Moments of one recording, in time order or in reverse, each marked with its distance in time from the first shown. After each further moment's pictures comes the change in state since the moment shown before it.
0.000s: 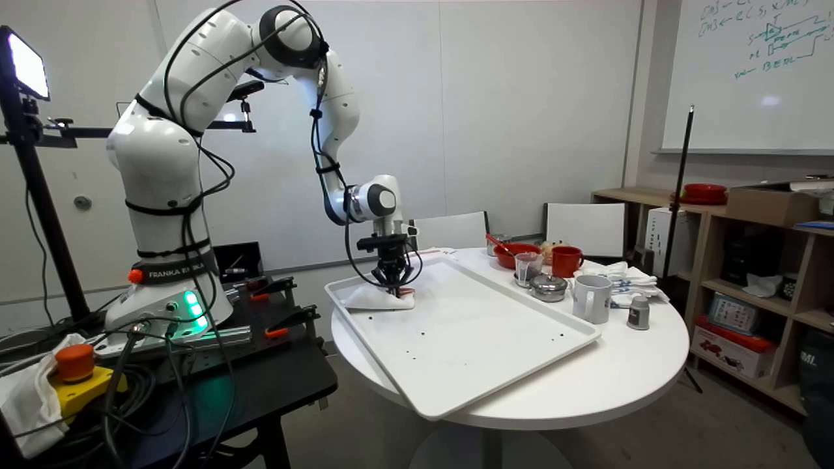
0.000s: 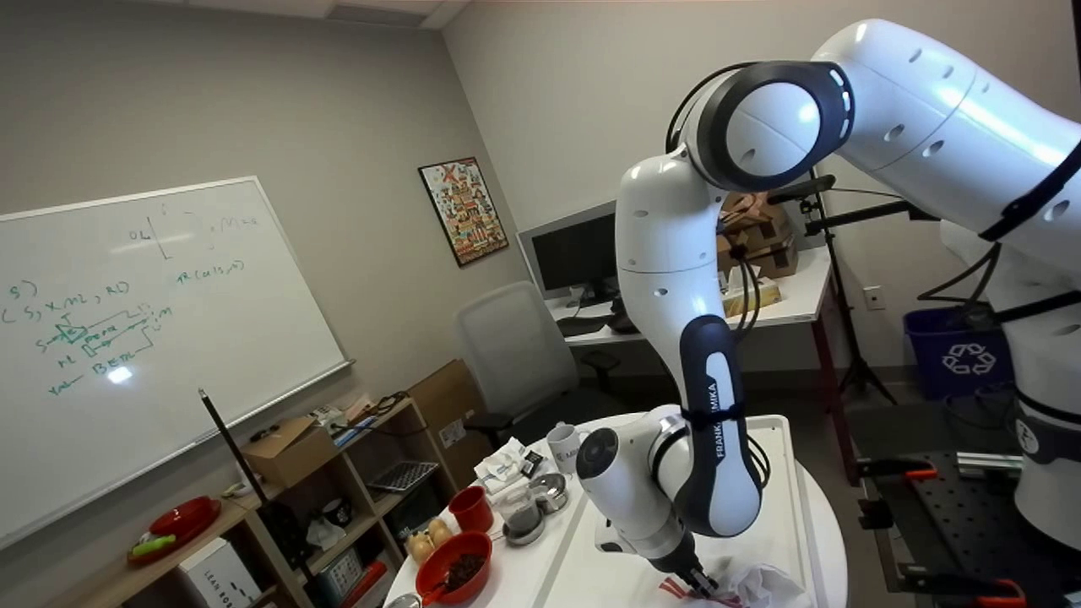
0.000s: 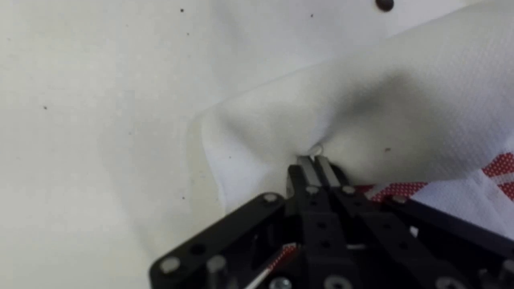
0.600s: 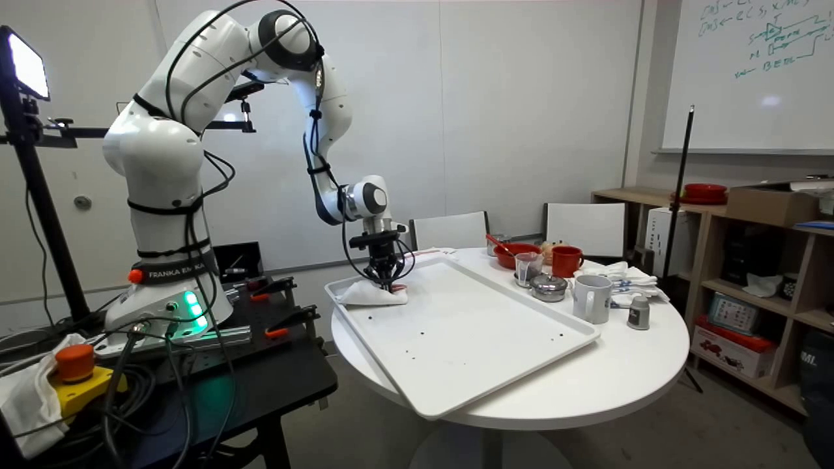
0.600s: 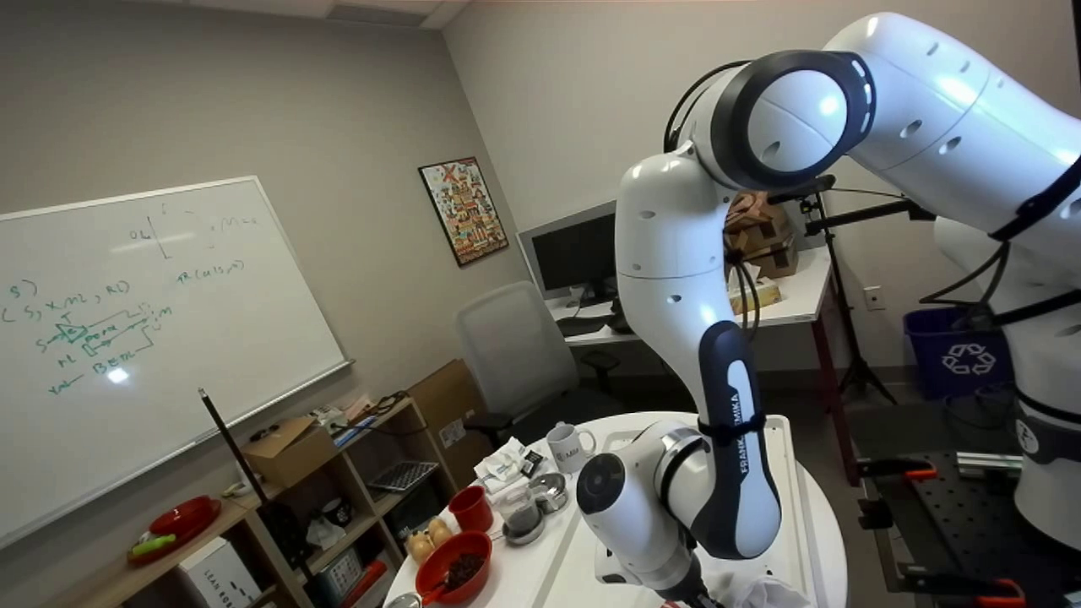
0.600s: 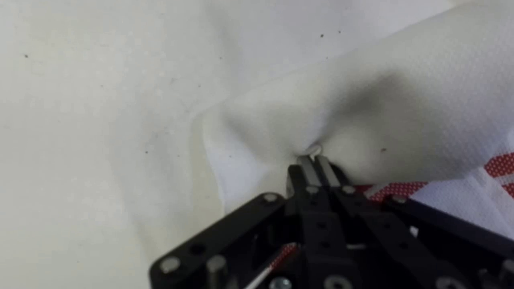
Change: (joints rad) arm 0.087 0.002 -0.001 0.003 -0.086 -0.020 0.090
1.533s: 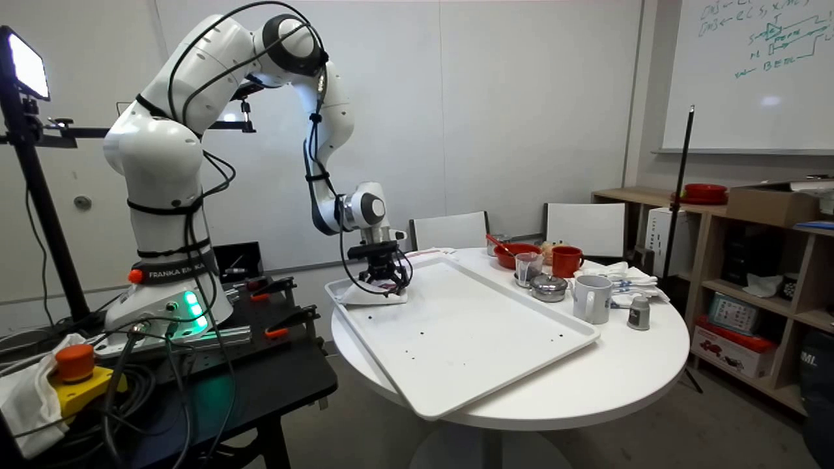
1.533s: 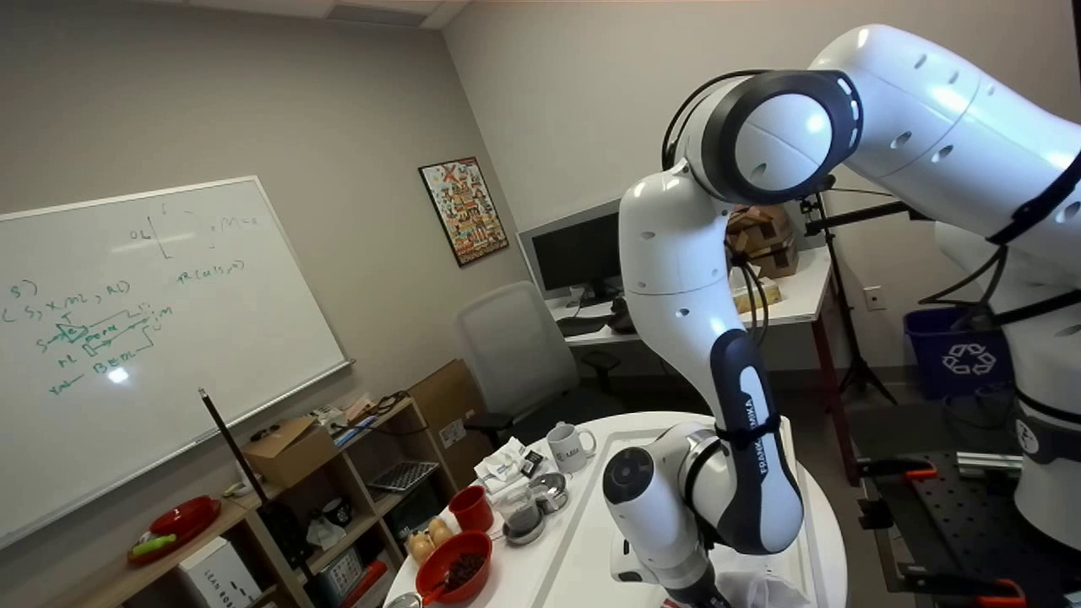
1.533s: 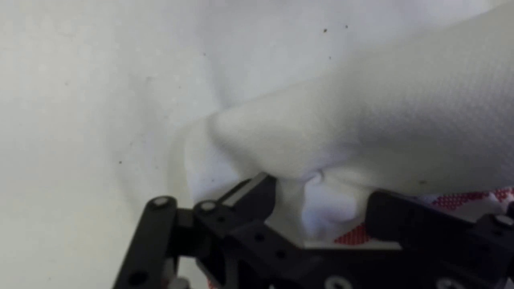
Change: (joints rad) arm -0.017 0.037 -0.029 -0.052 -0.039 0.184 0.005
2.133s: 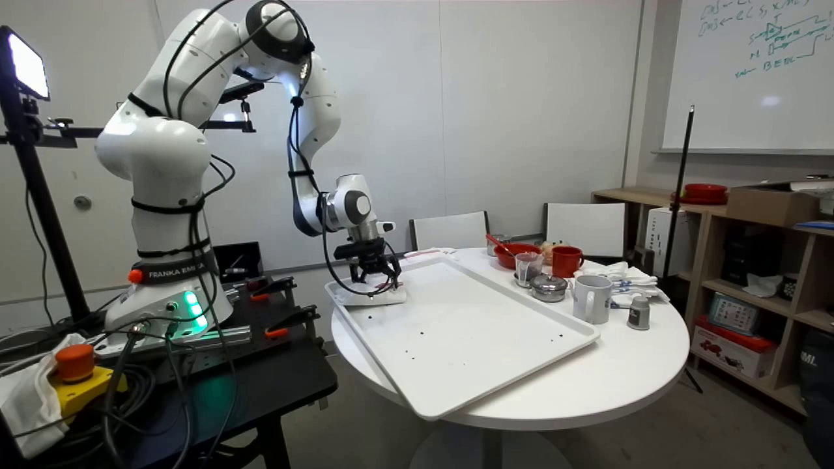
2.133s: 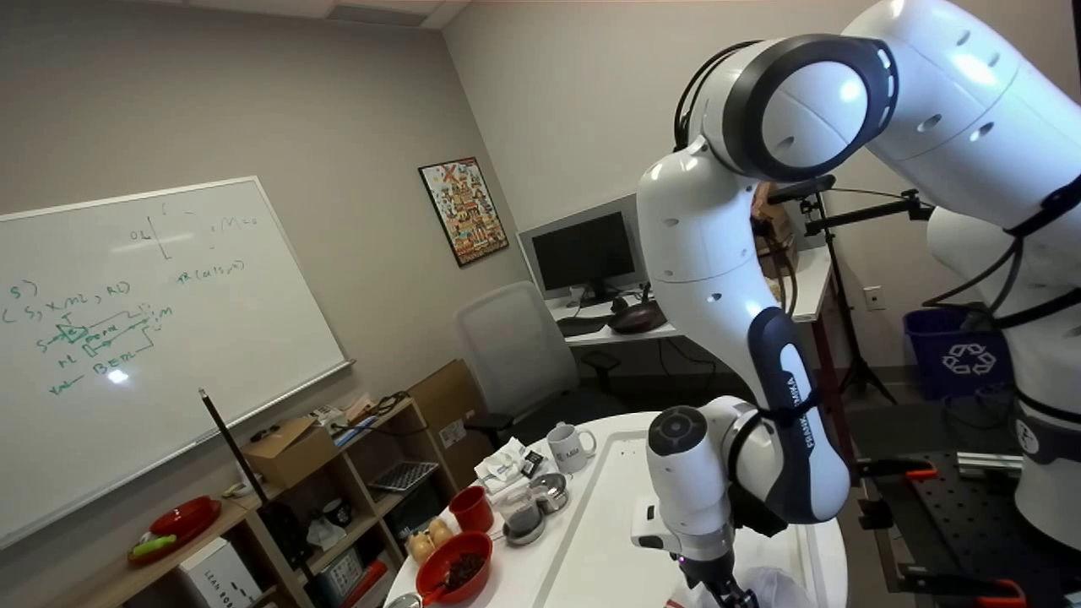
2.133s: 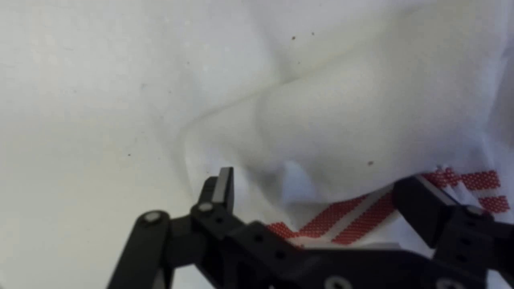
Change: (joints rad) arm 0.156 -0.078 -0.185 -0.198 -0.018 0.329 0.081
